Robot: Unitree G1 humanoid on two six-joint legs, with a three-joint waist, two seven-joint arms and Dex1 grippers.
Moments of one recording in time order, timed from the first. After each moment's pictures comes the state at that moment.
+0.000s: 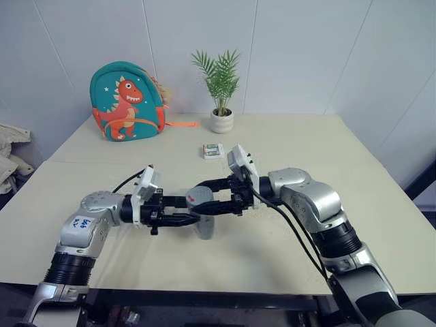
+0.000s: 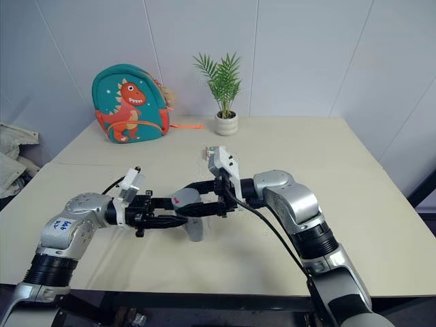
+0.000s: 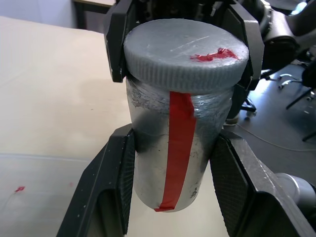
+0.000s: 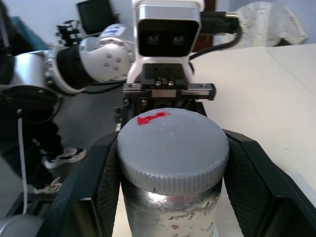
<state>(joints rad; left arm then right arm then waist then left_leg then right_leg) -0.63 0.64 0.02 0.08 -0.53 0.44 -1.32 -0.97 -0.35 0.23 0.08 0.47 0.63 1.23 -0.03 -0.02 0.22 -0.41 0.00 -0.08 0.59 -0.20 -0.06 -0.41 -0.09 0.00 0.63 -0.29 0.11</state>
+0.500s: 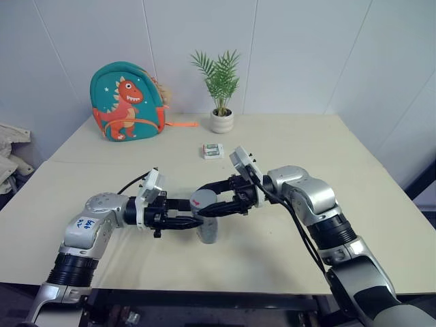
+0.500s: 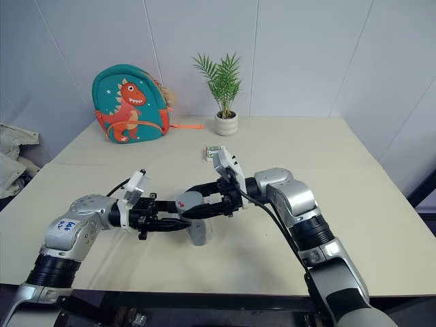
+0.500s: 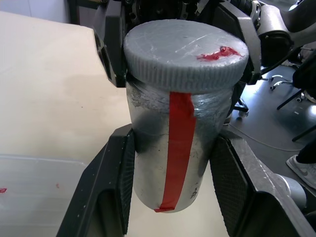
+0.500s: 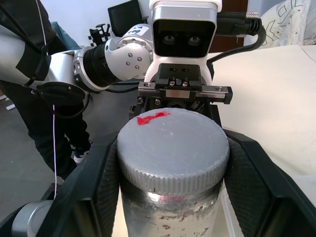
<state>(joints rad) -0.62 0.63 0.00 0.05 -0.53 0.48 -1.31 -1.01 -0.34 0.23 0.22 0.46 0.57 1.36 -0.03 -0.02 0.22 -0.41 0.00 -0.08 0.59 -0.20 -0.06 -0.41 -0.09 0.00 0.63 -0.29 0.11</state>
